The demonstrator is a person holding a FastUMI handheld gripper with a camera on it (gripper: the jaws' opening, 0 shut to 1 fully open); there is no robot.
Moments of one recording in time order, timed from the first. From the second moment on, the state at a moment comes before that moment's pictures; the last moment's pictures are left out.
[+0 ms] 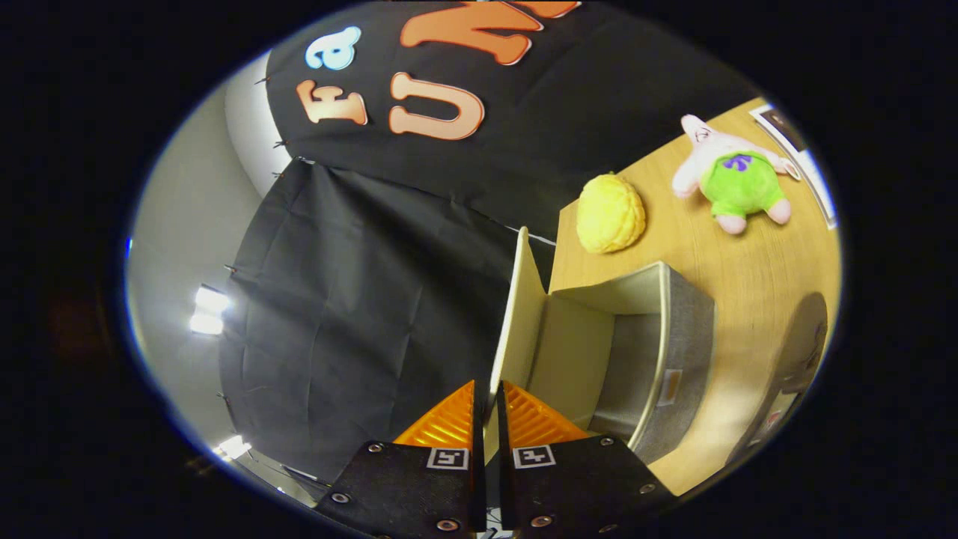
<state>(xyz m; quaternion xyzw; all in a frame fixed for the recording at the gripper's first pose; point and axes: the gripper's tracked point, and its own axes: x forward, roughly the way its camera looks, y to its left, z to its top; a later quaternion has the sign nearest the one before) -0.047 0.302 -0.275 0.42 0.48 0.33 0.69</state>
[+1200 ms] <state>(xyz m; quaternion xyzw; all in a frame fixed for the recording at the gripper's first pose) -0.053 0.460 -0.276 0.30 0.49 0.36 0.73</state>
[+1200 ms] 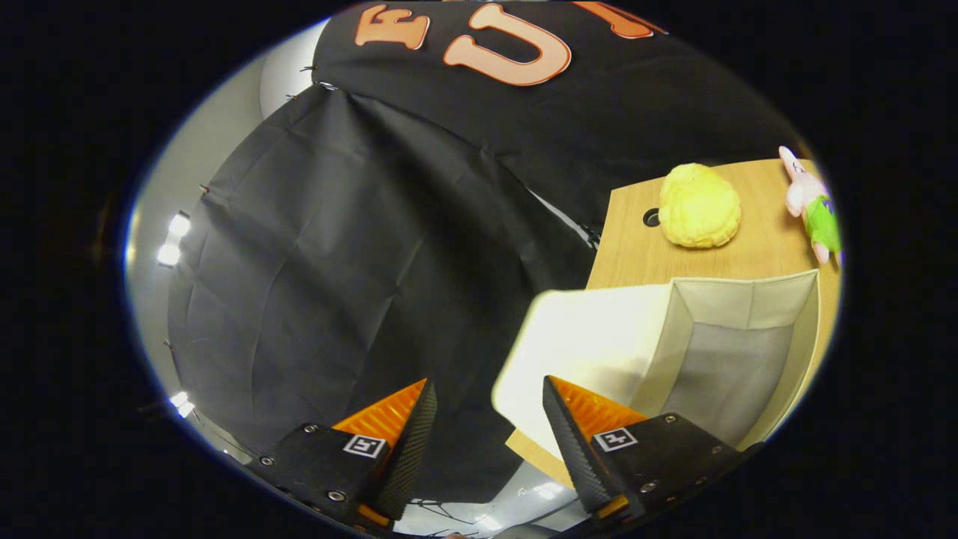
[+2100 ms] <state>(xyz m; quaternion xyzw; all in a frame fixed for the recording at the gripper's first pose) -0.078 0.121 -0.433 0.09 0.52 0.10 0.84</state>
